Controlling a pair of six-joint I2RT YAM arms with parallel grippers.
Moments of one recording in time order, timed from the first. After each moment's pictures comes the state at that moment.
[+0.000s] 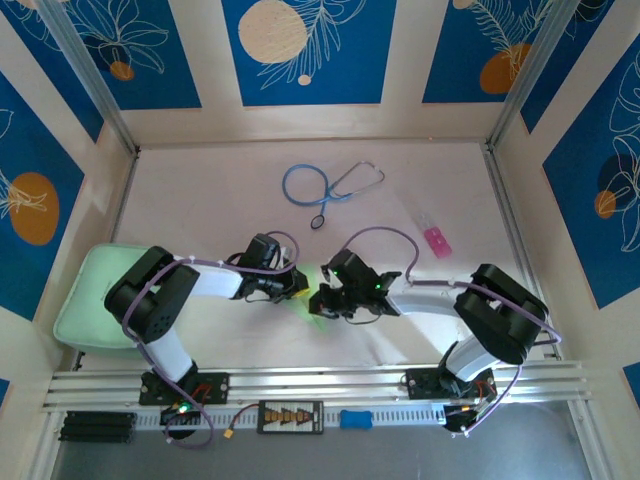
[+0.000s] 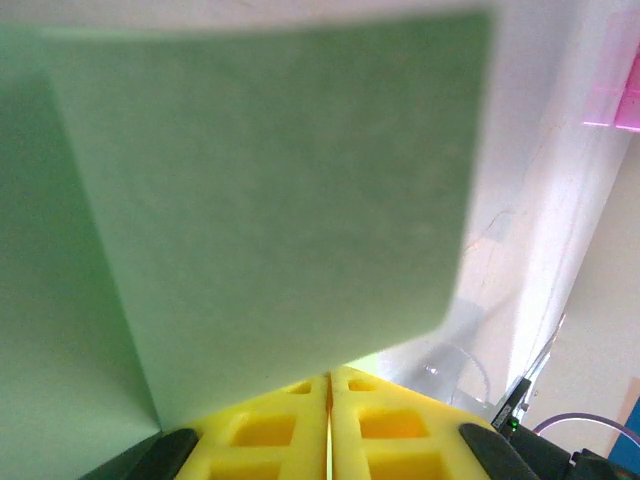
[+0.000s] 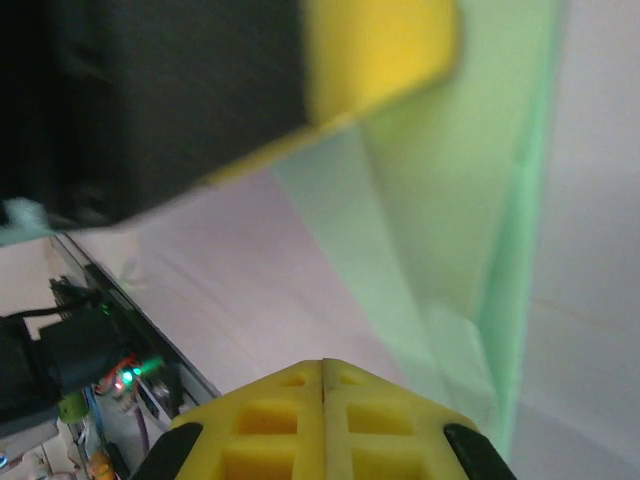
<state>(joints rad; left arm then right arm) -0.60 1.71 0.64 0.18 0.56 -1.02 0.89 1.53 0.66 0.00 -0.42 1.01</state>
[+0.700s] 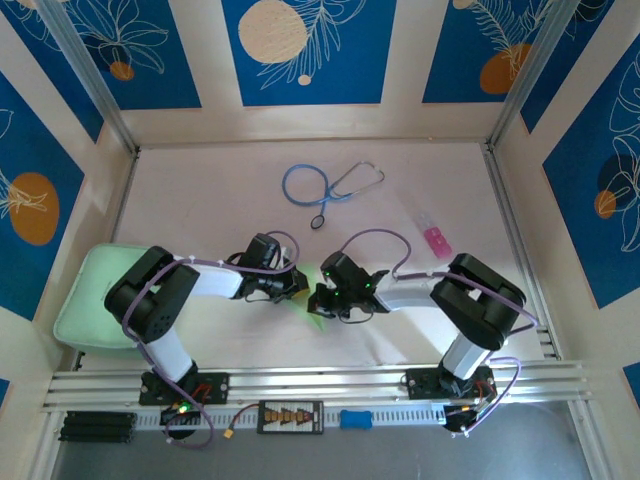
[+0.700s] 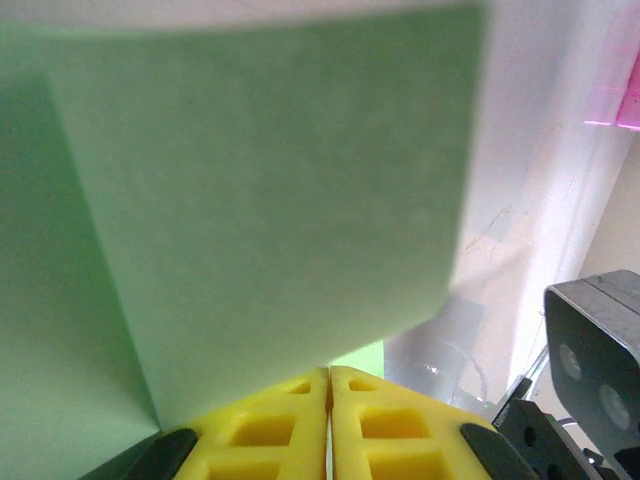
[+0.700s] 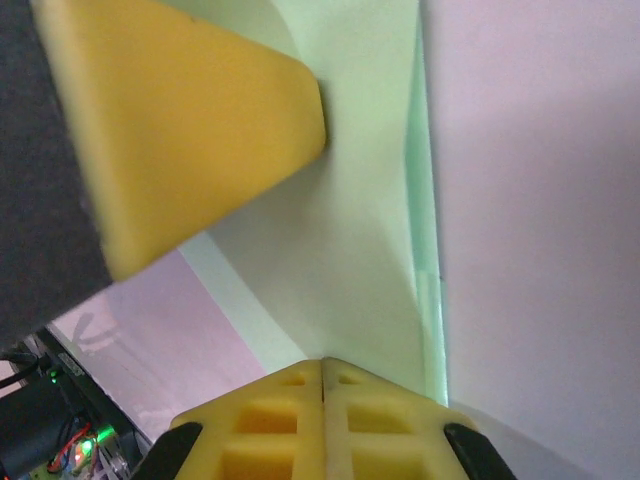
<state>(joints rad) -0.60 1.71 0.64 0.18 0.56 -1.01 0.89 1.64 0.68 0.02 -0.36 1.06</state>
